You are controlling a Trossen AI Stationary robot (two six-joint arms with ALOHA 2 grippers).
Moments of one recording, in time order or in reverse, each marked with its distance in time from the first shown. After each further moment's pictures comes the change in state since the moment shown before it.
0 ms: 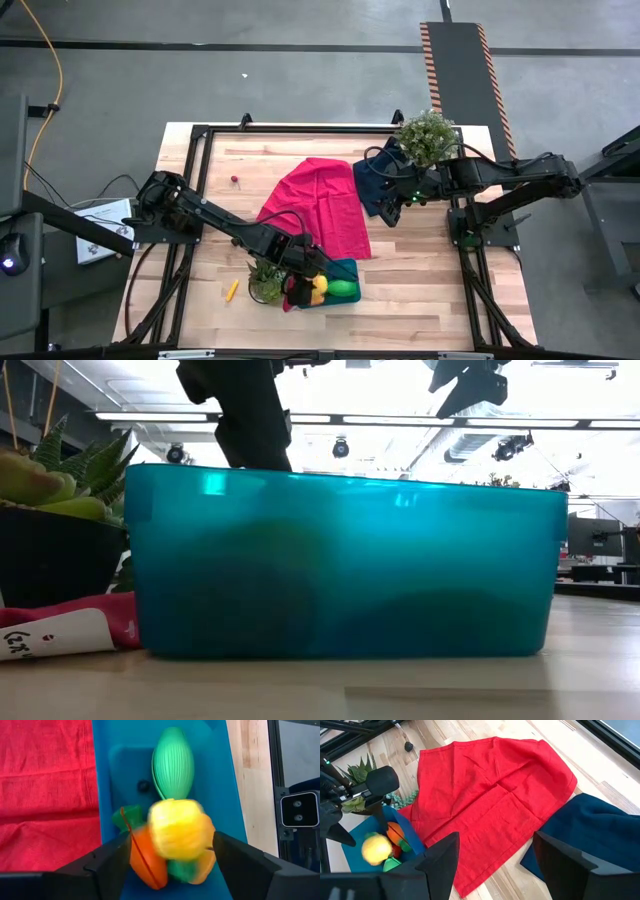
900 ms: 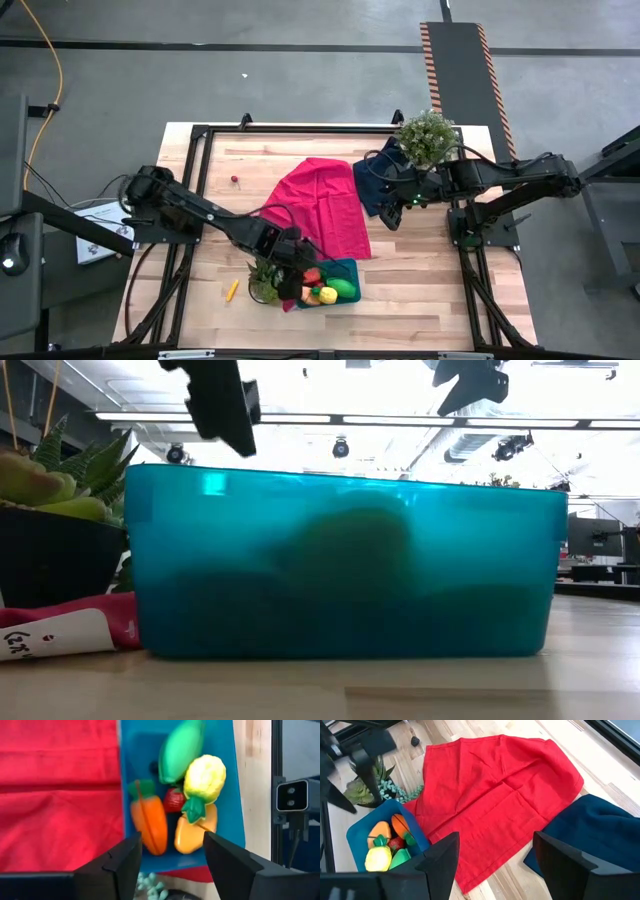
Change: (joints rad) left arm 0.001 -0.103 0.000 -0.154 -0.011 -0.049; right arm 0.020 0.000 0.000 0.000 -0.005 -0.016
